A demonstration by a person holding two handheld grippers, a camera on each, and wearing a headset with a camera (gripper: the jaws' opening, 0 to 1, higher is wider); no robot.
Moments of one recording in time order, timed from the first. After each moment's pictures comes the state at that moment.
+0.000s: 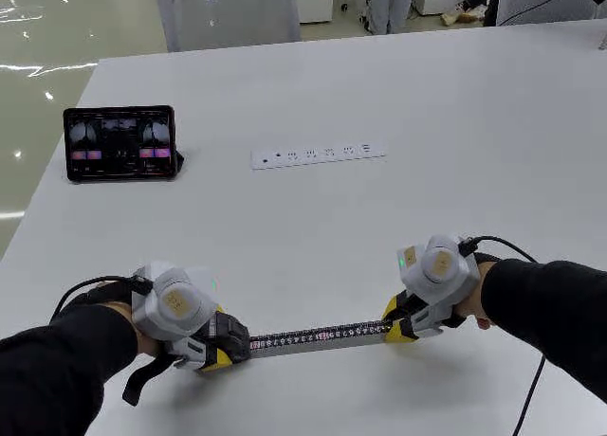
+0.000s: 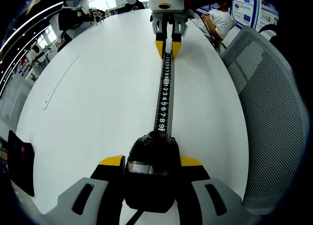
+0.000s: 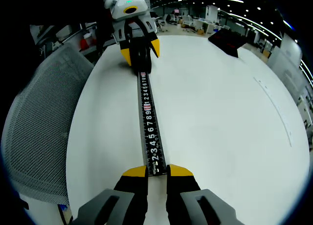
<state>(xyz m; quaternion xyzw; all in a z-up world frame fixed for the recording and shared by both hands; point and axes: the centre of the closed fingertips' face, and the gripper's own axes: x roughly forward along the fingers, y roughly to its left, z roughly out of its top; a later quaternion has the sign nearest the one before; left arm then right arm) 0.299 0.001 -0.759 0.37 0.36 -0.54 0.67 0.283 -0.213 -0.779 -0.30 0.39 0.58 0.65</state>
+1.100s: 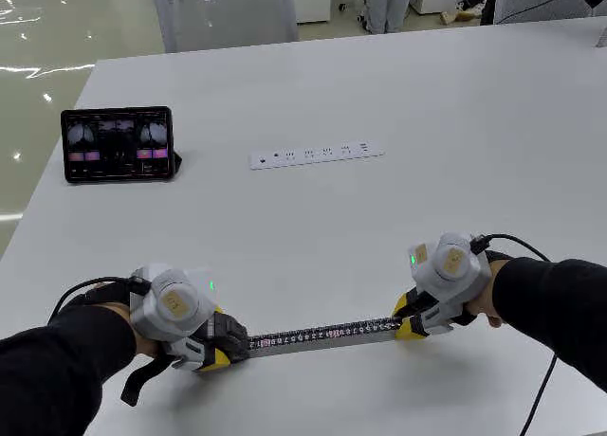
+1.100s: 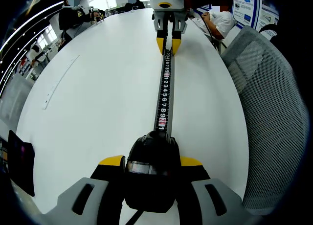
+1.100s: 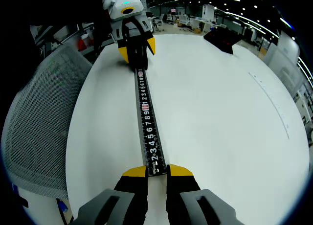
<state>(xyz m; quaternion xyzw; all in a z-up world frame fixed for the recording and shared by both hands) 0.298 0.002 -0.759 0.37 0.36 -0.53 0.67 0.284 -0.230 -0.779 -0.30 0.39 0.57 0.66</state>
